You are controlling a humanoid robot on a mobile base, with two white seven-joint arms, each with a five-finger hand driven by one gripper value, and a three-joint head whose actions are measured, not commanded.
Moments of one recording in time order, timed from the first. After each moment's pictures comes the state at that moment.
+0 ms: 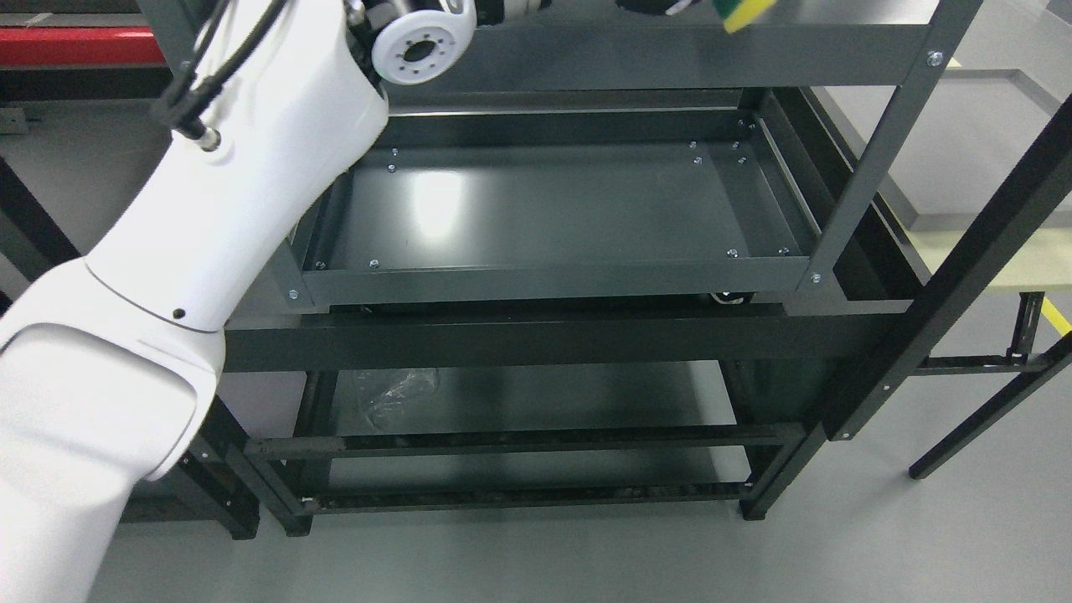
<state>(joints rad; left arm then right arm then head) -1.55 0.10 -0.82 -1.04 -0.76 -0.50 -0.22 -0.08 0.00 -0.21 0.00 -0.12 0.00 -0.07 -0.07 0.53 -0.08</state>
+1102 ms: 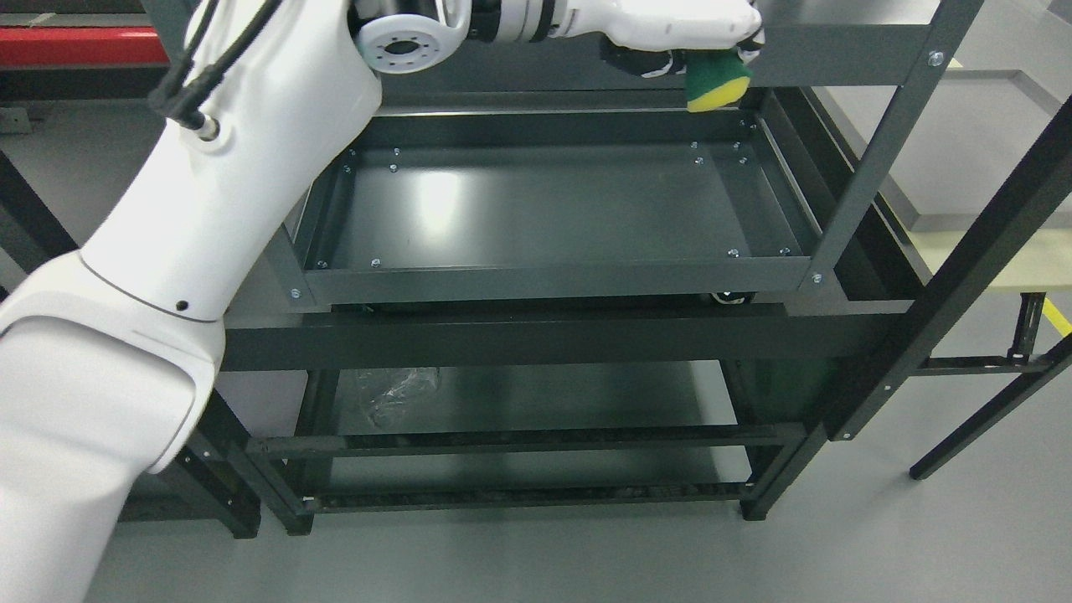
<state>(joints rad) -1.56 0.14 -0.70 -1.04 -0.88 -0.78 -0.40 -0.08 0.00 -0.21 0.00 -0.12 0.00 -0.07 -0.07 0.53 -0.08</state>
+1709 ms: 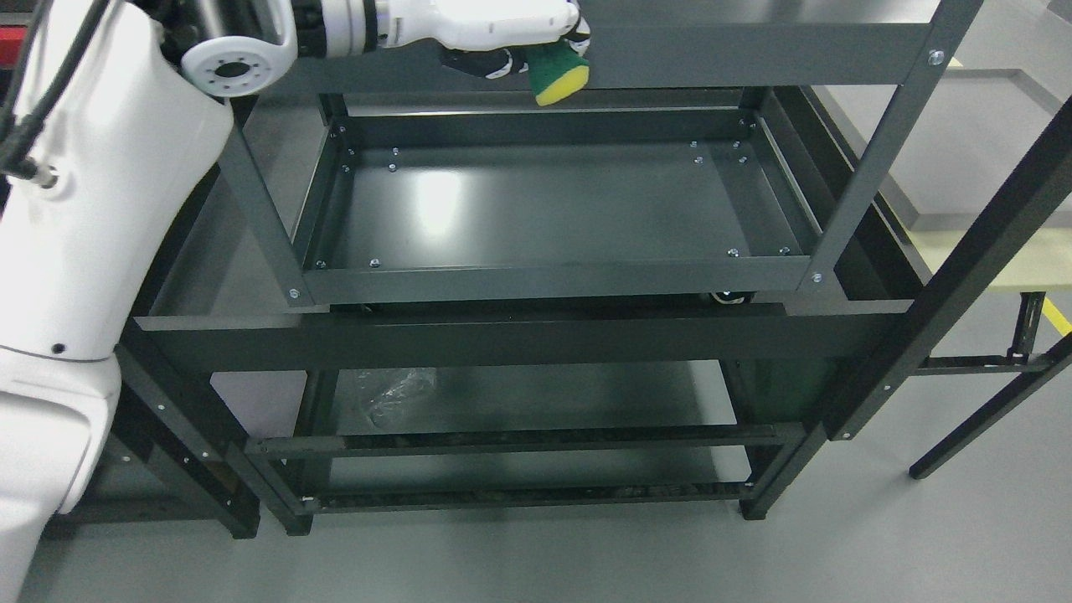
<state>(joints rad) -1.42 0.35 -0.55 -1.18 -0.81 -0.79 -0.51 -0.08 0.00 -0.21 0.00 -0.12 0.00 -0.07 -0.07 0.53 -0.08</state>
